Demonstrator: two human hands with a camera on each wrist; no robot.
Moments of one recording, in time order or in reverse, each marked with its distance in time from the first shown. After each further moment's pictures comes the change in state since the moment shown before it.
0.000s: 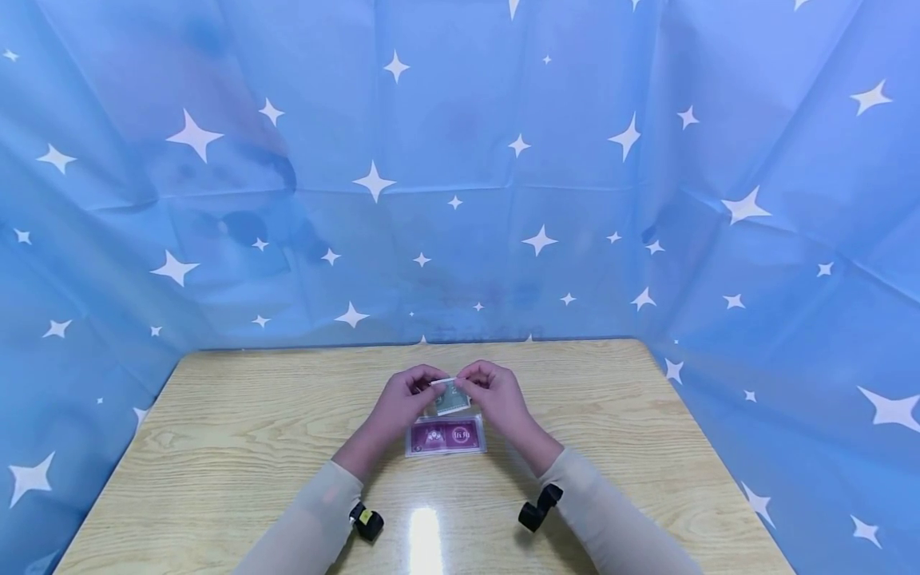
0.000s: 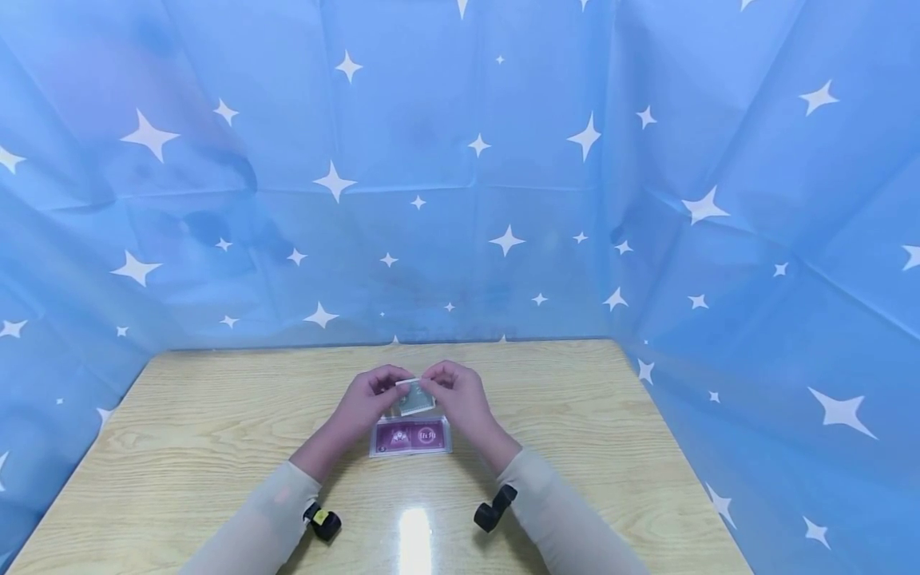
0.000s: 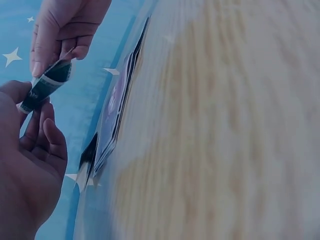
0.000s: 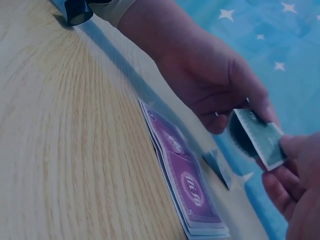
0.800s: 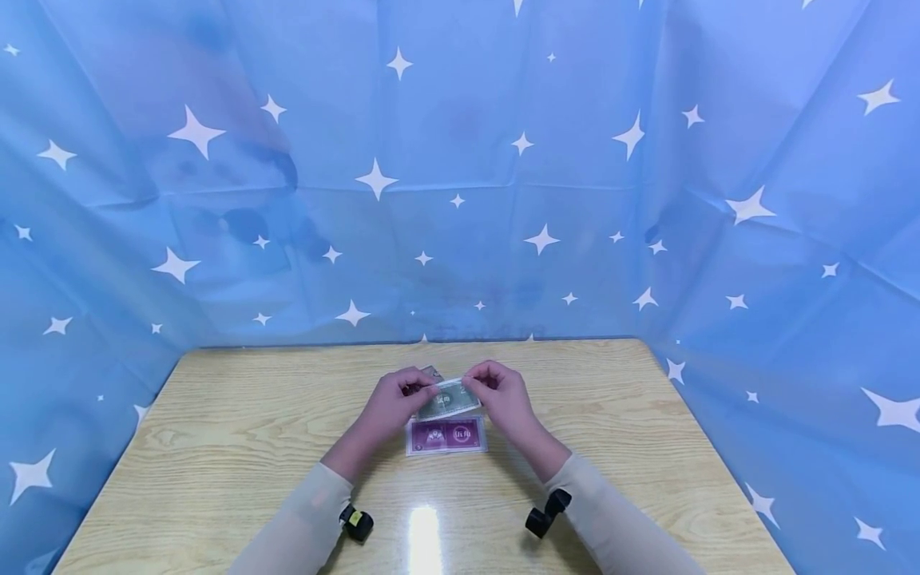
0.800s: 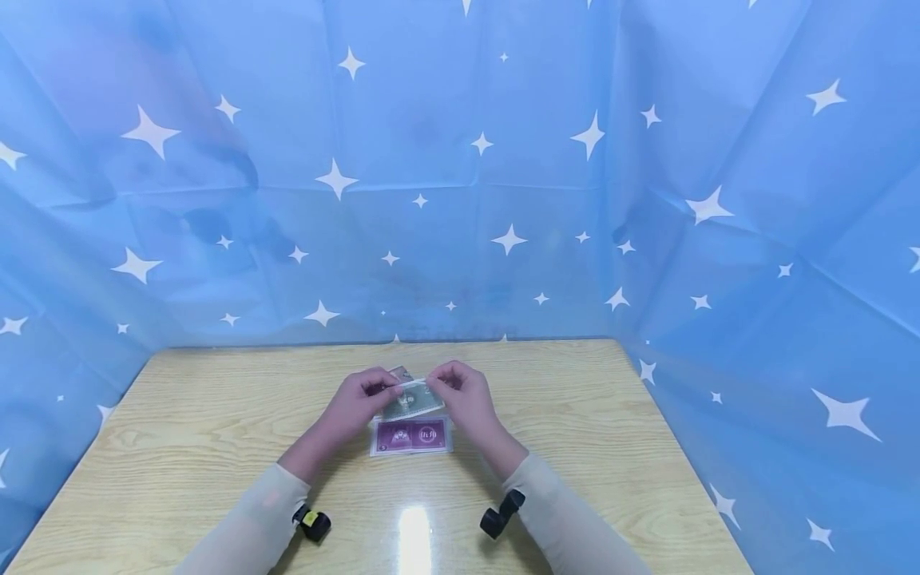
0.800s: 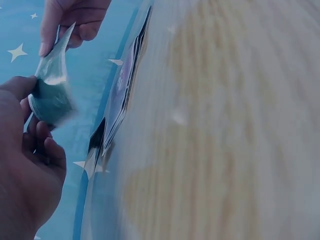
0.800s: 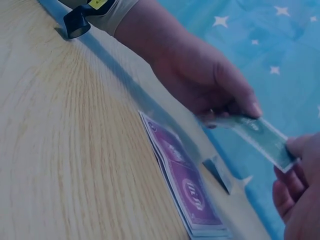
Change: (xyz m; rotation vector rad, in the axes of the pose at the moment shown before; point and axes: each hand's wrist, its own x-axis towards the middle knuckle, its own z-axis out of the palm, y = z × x) left_hand -0.009 0.001 -0.016 0.097 0.003 0.048; right_hand -0.008 -0.003 -0.003 0.041 0.076 0.040
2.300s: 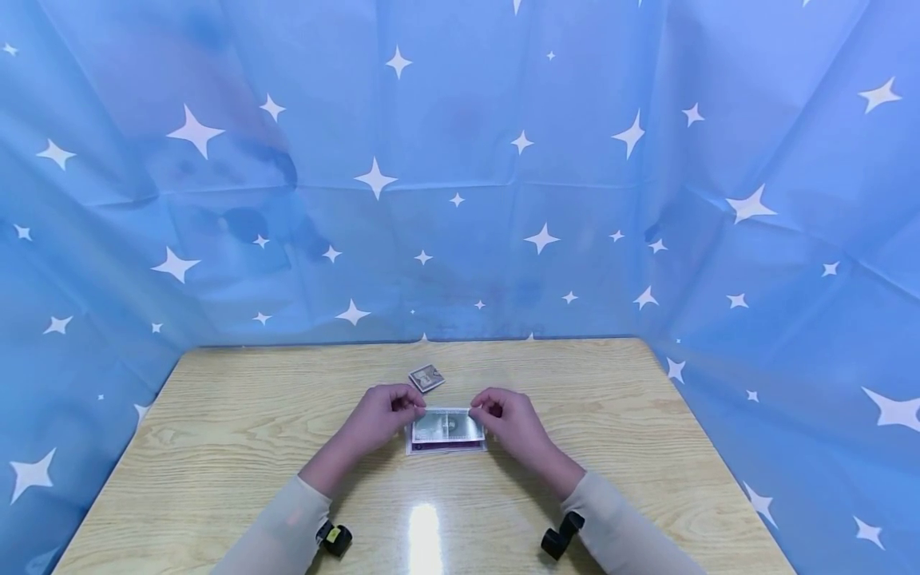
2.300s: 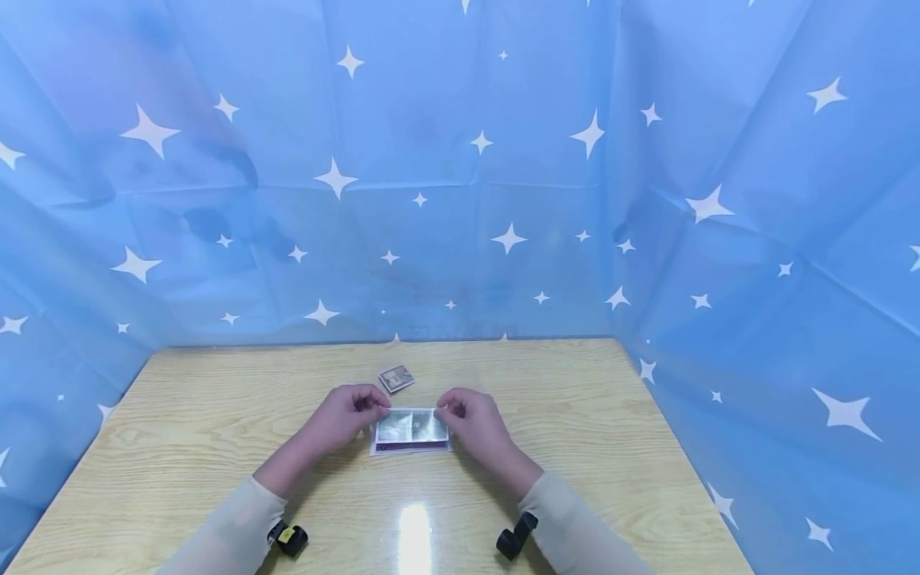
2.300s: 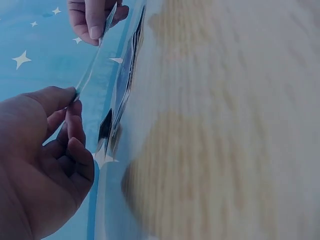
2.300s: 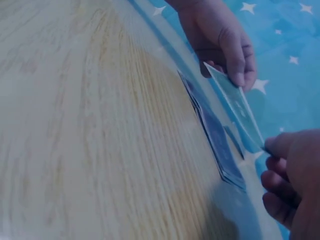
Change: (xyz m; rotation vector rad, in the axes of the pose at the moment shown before) left_hand -0.024 0.001 -0.016 0.158 -0.107 -0.074; right_hand -0.026 0.021 -0.021 -0.367 -0.171 -0.089
